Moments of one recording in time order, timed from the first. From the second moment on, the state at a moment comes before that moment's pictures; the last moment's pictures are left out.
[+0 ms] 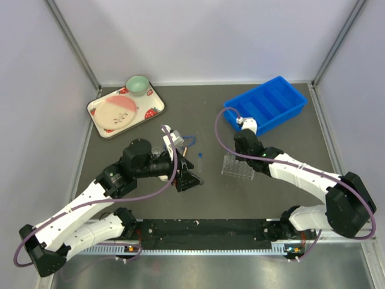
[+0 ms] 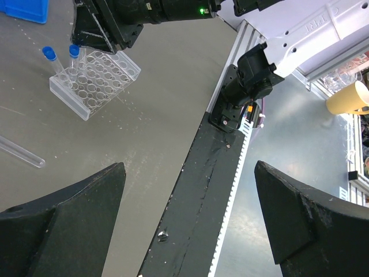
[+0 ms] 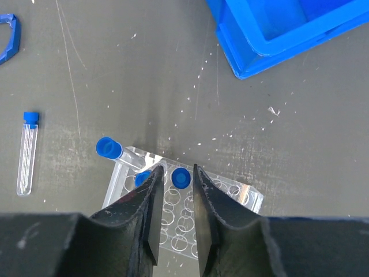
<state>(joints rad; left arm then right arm) -0.79 0.82 0.82 -0.29 0.52 -0.36 0.68 1.30 0.78 -0.25 0.41 0.42</state>
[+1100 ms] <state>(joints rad) -0.79 1.33 0.91 -0.37 0.06 -0.43 0.76 0.90 0.92 -0.46 0.53 0.36</state>
